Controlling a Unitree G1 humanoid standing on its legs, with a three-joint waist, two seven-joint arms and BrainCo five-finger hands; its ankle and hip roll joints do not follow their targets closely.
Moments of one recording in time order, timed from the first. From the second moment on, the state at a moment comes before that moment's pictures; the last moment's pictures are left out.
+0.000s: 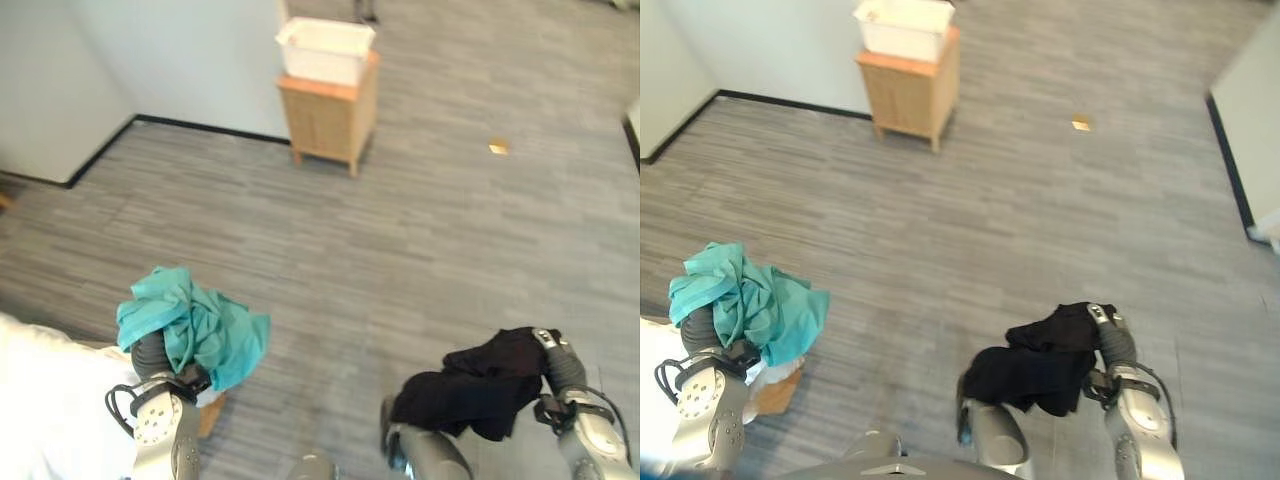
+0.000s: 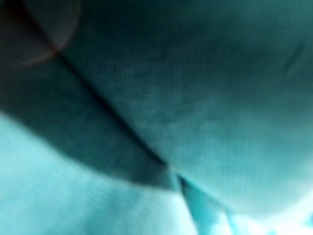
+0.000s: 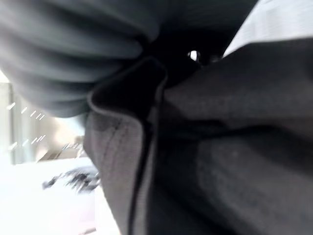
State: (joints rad) left arm 0.22 0.23 0.32 -0.04 -0.42 -0.09 0.27; right arm 0.27 -0.34 -0.21 0.00 0.49 0.00 -0.01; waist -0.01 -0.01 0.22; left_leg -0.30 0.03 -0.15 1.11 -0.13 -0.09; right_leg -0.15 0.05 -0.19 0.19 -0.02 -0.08
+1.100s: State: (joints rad) left arm 0.09 0.27 0.31 -0.04 -0.43 -0.09 0.31; right arm 0.16 -0.33 -0.07 -0.05 0.44 0.00 -0.04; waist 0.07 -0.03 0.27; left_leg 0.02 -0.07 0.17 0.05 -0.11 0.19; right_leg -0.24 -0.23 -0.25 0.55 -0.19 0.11
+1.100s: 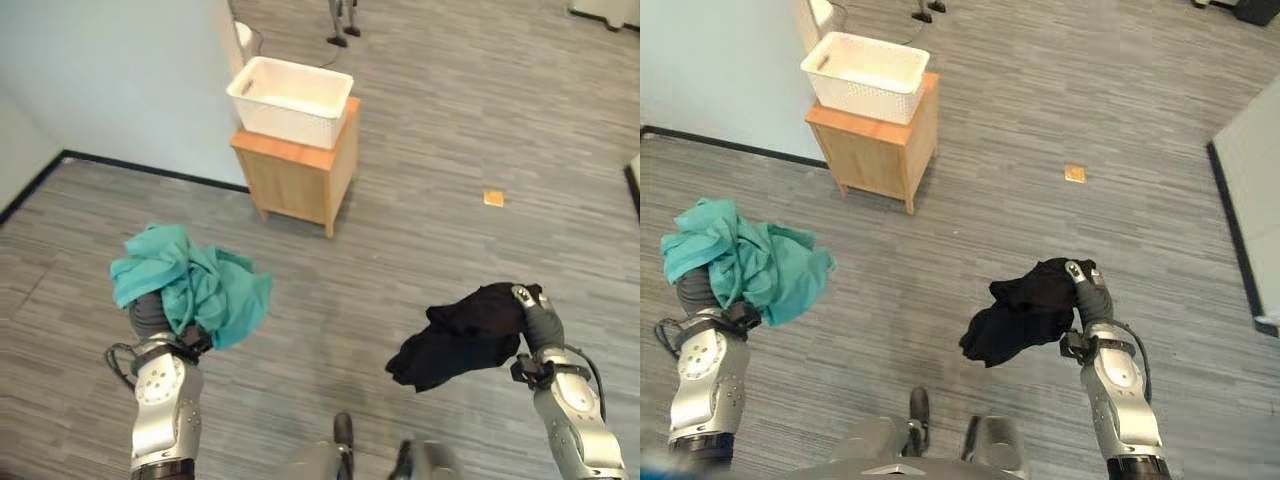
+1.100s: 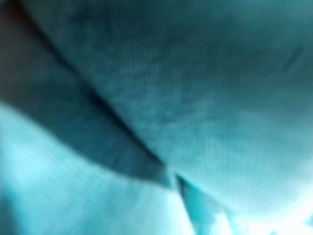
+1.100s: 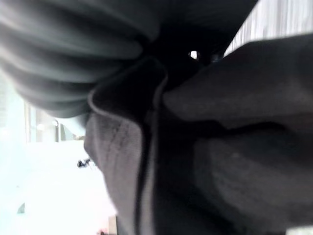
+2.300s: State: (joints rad) left arm 0.18 0.22 0.21 0.04 -0.47 -0.06 0.22; right arm 0.20 -0.31 -0.14 0.00 0.54 -0.02 -0.03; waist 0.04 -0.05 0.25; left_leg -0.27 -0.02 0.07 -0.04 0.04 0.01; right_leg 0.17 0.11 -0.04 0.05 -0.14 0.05
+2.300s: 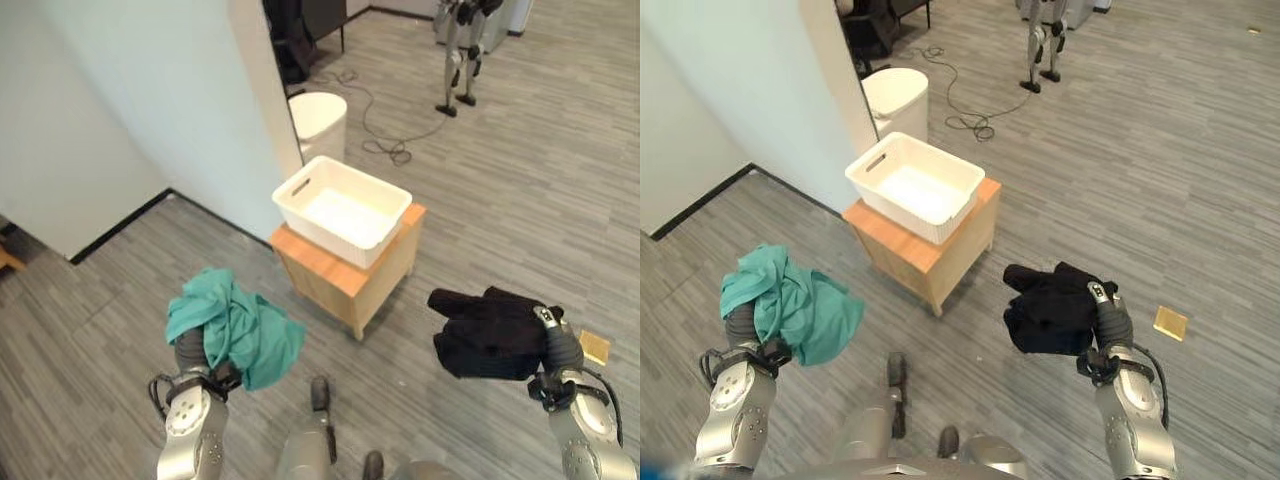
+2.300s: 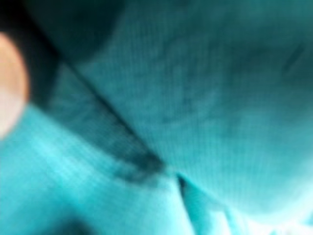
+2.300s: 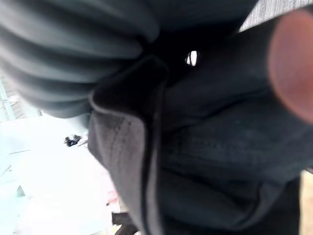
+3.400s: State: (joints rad) left arm -0.22 0.77 0.23 0.12 -0.41 -0.08 0.25; right arm 0.07 -0.38 -0.06 0.01 0.51 0.00 0.04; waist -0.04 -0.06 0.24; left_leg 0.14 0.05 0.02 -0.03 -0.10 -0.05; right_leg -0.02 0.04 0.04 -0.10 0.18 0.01
